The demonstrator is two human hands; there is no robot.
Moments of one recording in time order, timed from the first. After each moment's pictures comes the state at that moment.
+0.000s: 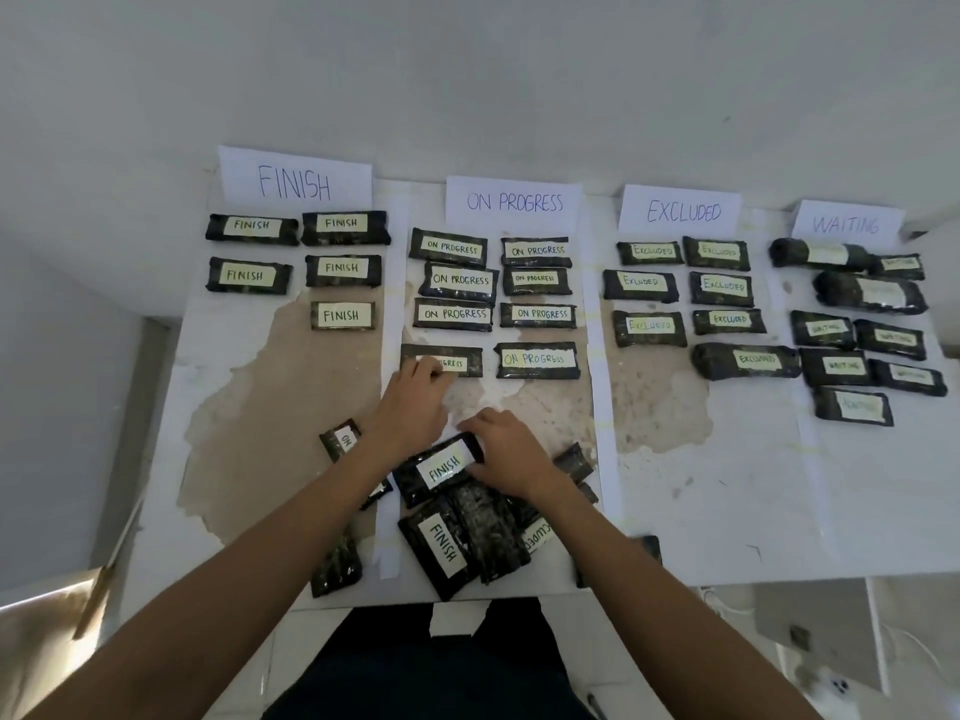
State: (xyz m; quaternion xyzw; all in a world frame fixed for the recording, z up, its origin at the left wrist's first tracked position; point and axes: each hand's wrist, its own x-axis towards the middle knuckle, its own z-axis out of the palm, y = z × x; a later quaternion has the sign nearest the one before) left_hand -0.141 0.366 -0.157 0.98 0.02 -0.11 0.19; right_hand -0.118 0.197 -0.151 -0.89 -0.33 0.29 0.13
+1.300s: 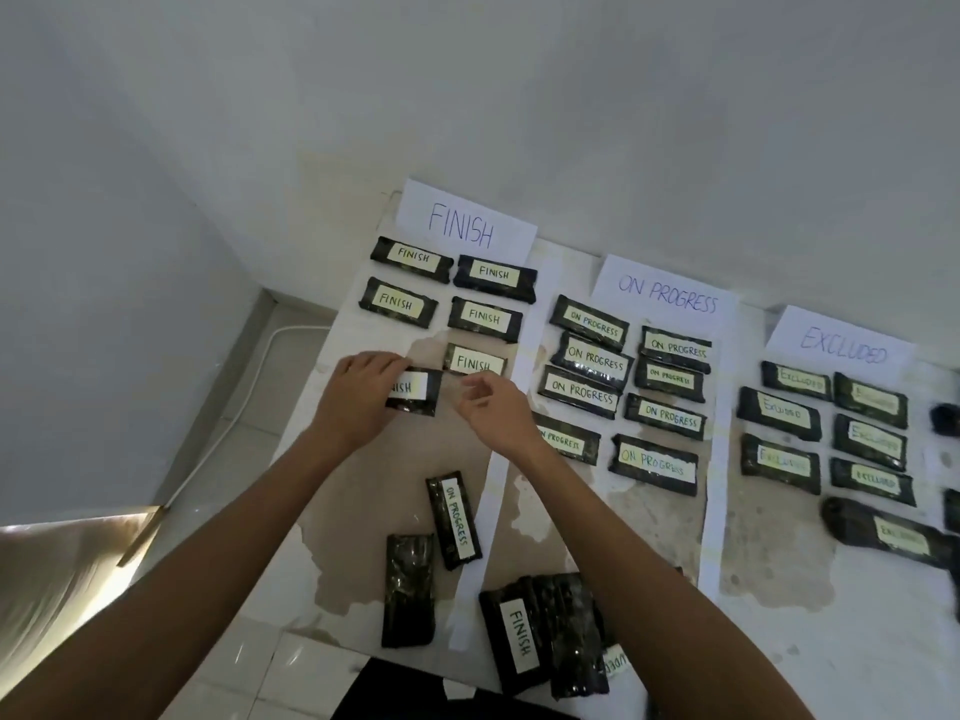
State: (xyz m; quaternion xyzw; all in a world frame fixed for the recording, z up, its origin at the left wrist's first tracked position) left_hand -0.194 0.561 -0.154 0.98 0.16 -0.03 0.13; right_hand -0.080 0.397 -0.123 -0.83 -0.17 0.39 0.37
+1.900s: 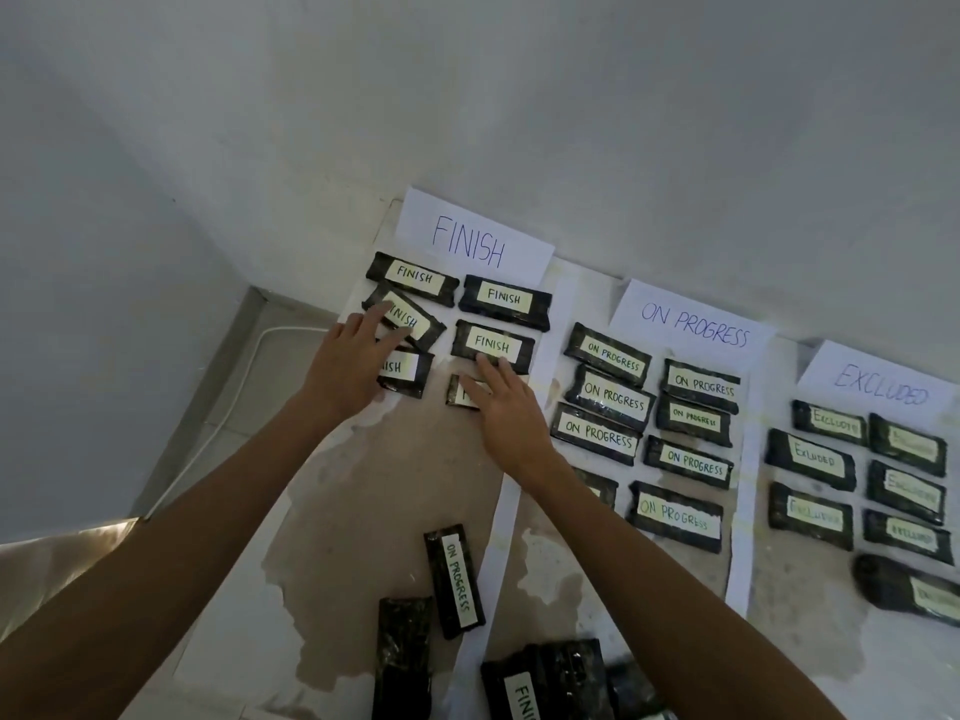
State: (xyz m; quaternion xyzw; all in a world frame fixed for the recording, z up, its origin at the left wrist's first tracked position) left_hand -0.131 0.629 -0.172 0.98 0.15 -0.09 0.07; right_hand -0.031 0.421 -0.171 -0.86 -0.47 0.20 0.05
